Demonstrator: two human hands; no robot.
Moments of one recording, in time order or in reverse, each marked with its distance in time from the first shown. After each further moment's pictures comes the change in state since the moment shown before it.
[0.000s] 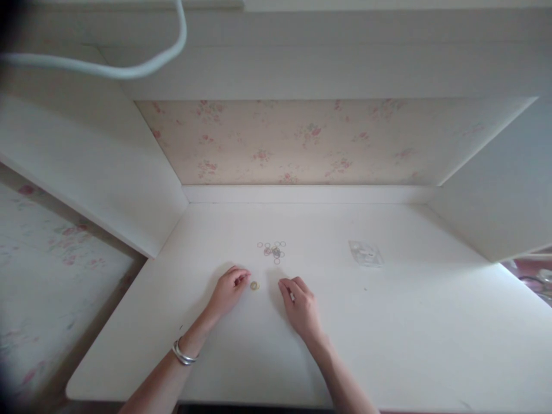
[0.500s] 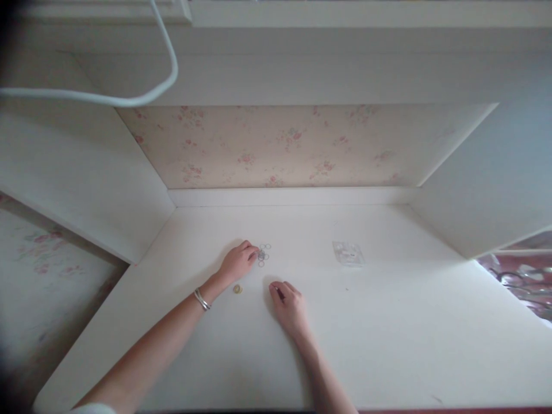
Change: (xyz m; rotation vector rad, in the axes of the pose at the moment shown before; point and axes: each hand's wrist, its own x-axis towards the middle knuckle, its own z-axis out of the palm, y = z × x) left_hand 0.090 0.028 0.038 0.453 -0.124 0.204; right_hand 0.002 0.025 -0.010 0.022 -0.037 0.114
